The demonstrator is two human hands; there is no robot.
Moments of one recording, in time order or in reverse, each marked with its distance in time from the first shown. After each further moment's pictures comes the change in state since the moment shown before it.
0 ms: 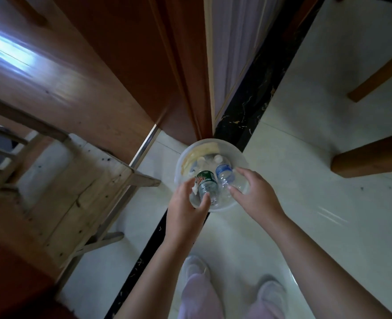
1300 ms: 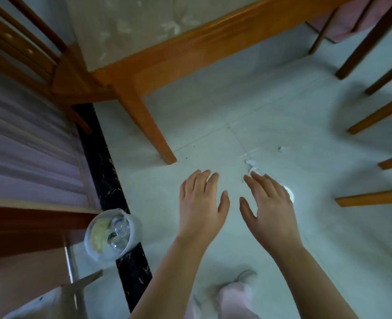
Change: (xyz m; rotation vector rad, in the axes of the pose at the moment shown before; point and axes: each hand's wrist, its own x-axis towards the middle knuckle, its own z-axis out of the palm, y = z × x) left_hand -0.389 0.294 0.058 0.568 -0.406 1.344; right_hand -0.487 0.043 -0.257 -0.179 0.951 0.511
